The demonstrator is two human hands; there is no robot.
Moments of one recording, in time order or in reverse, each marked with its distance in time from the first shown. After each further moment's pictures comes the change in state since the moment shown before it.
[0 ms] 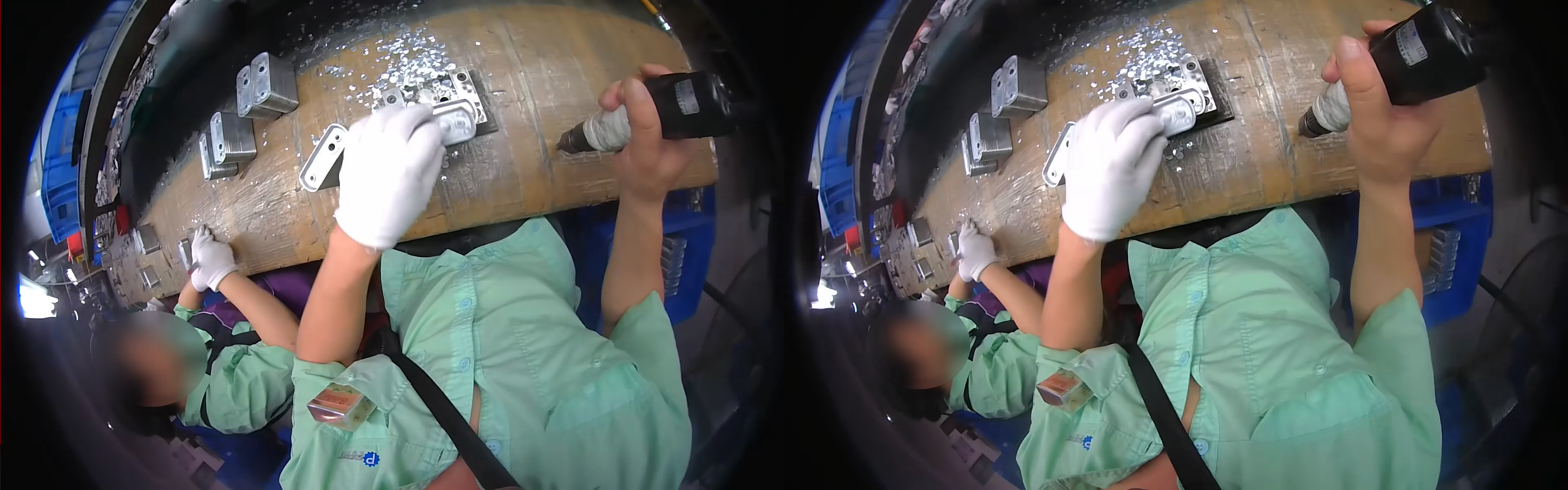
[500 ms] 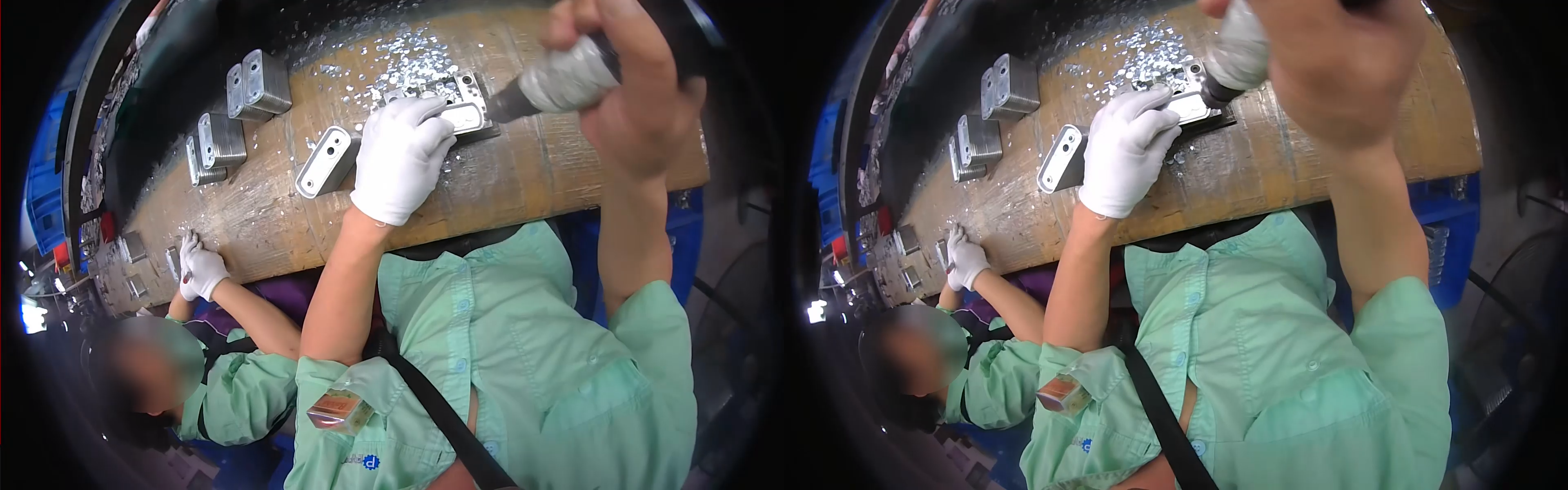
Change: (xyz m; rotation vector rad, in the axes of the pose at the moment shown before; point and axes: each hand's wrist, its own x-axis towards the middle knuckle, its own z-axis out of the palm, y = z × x) left_hand 0.001 -0.024 0.034 -0.192 0.010 -0.084; right_hand 0.034 -0.046 0.098 0.240 -0.109 -0.057
